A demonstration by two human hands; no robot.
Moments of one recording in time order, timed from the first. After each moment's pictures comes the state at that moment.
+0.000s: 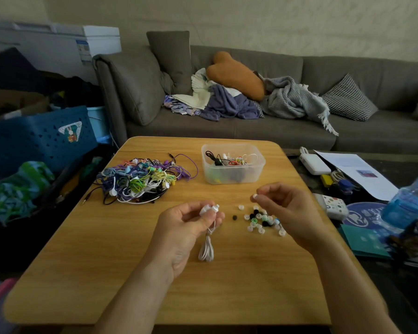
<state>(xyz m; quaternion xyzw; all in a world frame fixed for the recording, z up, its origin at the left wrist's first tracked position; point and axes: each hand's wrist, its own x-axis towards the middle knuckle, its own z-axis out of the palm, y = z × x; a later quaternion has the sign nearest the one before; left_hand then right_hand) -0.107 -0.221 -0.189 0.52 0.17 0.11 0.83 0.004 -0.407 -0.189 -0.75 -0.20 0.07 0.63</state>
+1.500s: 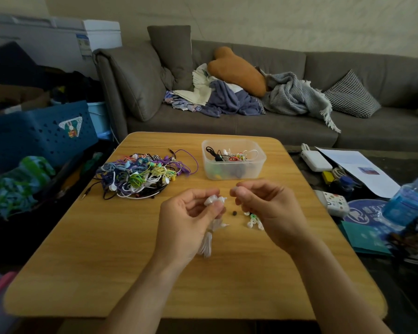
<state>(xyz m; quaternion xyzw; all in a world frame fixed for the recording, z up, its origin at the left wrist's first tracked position) -0.105 -0.228 -0.193 0.65 0.09 0.23 0.72 -0.021 -0.378 -0.181 -0.62 -0.23 0.13 0.74</state>
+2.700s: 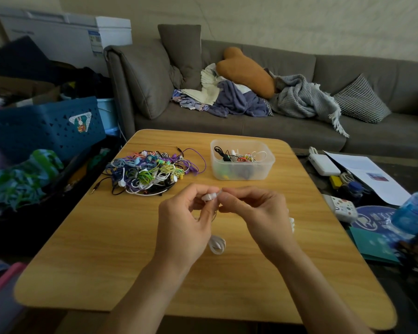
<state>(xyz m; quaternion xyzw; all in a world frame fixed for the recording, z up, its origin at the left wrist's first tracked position) -0.111 -0.214 -0.201 0.76 0.02 0.41 0.50 -0.043 -0.340 -0.188 -0.64 -0.23 0.06 0.73</state>
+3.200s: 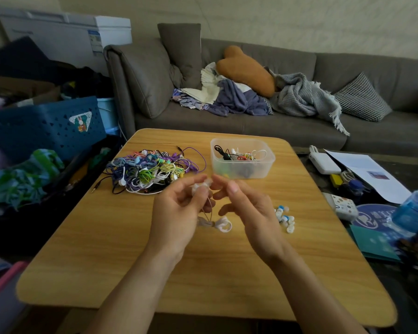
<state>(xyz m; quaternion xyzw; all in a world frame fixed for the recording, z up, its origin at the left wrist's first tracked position) -0.107 -0.208 -0.189 0.61 0.12 0.27 0.73 -0.047 -0.337 -0.193 -0.65 -0.33 0.08 0.68</state>
